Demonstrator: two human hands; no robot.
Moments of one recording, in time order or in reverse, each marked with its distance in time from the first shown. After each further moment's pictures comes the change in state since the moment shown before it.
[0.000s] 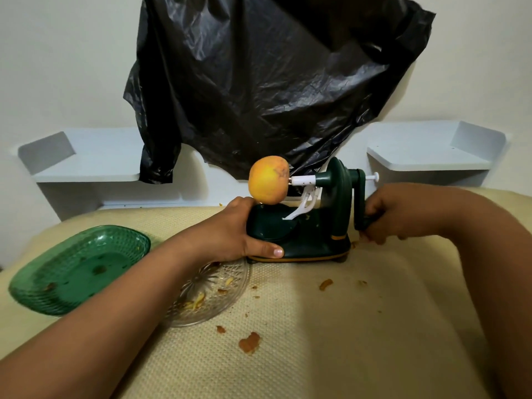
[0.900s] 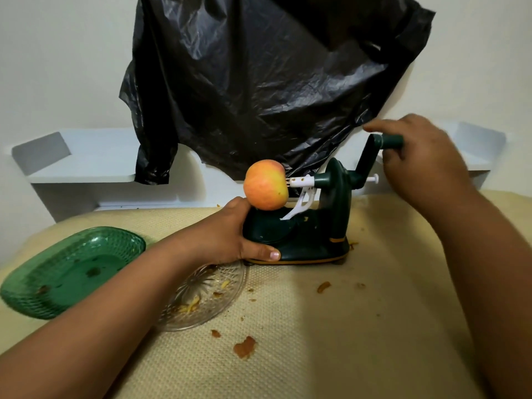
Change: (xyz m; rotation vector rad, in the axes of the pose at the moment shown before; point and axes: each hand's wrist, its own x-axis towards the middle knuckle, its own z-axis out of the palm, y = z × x) left_hand 0.001 -0.002 0.000 -0.088 -0.041 0.056; right_hand 0.017 -0.002 -0.008 0.048 0.985 -0.081
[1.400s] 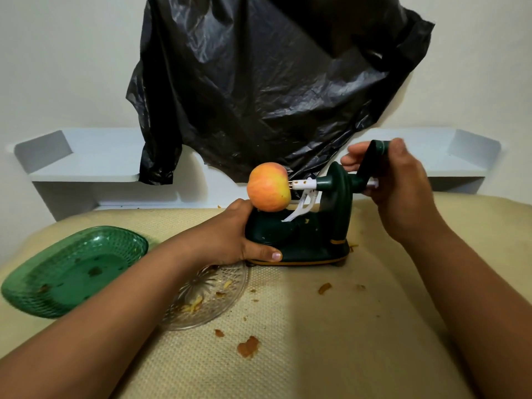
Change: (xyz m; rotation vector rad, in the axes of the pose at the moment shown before) left_hand 0.001 -0.003 0.000 0.030 0.007 -0.008; right_hand -0.022 -0.006 0.028 1.095 -0.090 0.203
